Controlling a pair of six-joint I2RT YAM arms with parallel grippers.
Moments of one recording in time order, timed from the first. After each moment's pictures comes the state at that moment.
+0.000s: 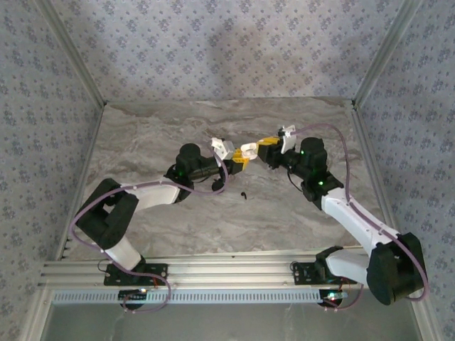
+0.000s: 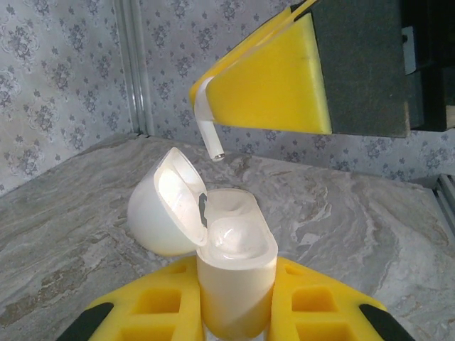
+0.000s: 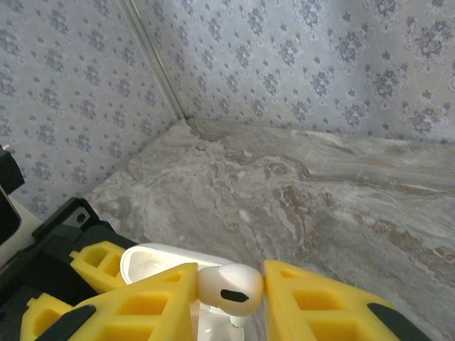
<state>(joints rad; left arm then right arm) -0.68 1.63 0.81 0.79 0.58 -0.02 0.38 1.16 0.73 0.27 -0.39 0.24</state>
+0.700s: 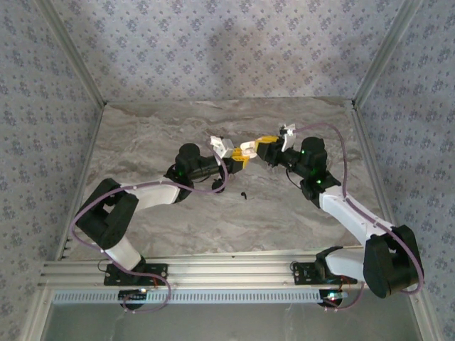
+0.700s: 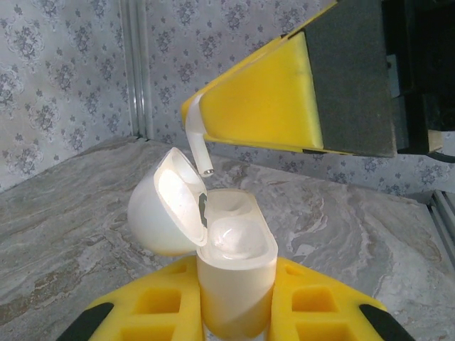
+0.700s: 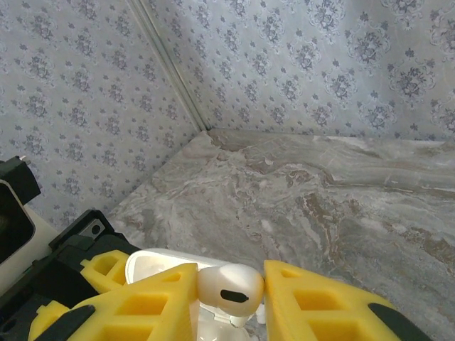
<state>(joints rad) -0.68 1.63 0.81 0.81 0.57 -0.08 0.36 1.20 0.71 0.38 -0.46 0.33</state>
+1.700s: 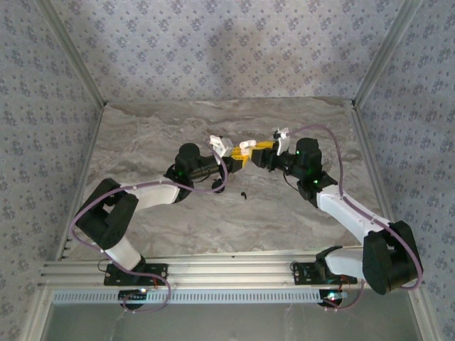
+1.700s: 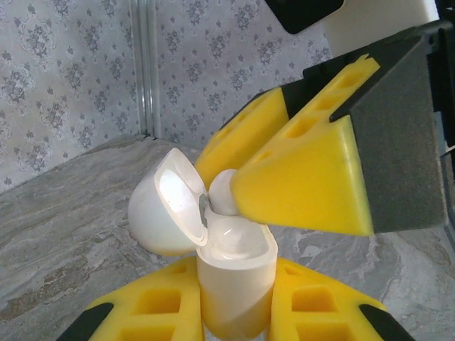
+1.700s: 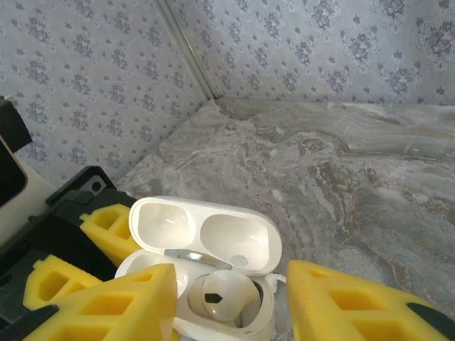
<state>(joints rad) -0.67 1.63 0.81 0.81 0.55 -0.08 0.39 1.23 0.71 0.32 -0.49 0.30</state>
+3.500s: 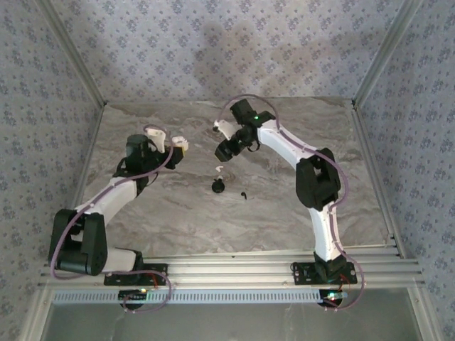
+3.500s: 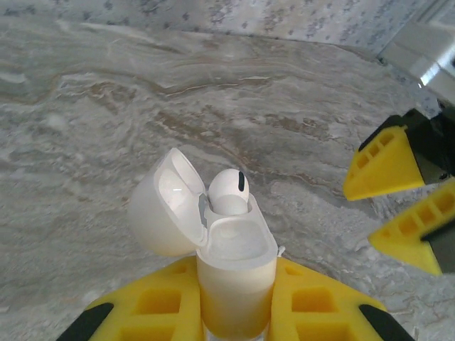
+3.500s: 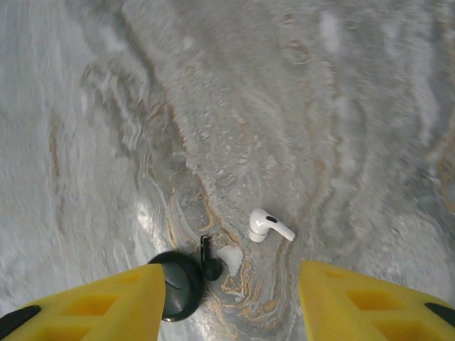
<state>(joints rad) -0.18 1.34 0.74 0.13 0.44 -0.23 0.55 2.14 1.88 -0.85 -0.48 -0.35</state>
